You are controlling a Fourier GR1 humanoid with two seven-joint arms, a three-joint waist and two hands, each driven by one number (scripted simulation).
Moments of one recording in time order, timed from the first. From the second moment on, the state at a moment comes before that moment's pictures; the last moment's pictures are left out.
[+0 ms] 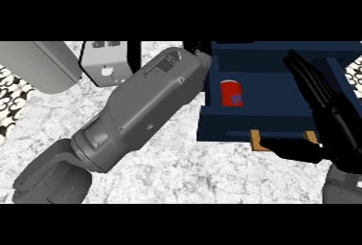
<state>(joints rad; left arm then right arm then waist) -1.41 0.02 -0.58 -0.54 1.00 0.81 -0.21 -0.25 -0.11 -0.05 -1.95 0.81 0.24 -0.01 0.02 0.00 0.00</state>
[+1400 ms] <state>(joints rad) -1.20 0.33 -0.59 -0.92 0.87 0.83 0.02 -0.79 -0.14 -0.05 -0.75 1.26 -0.40 -0.13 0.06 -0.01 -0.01</state>
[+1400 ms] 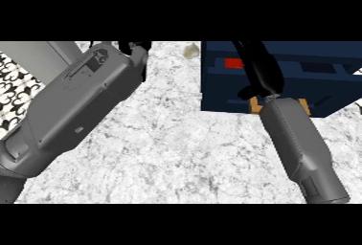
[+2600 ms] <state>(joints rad) -1.09 0.46 -0.56 -1.16 0.81 0.83 0.13 -1.12 -0.22 -0.18 -0.24 1.31 -0.65 -0.11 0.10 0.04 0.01</state>
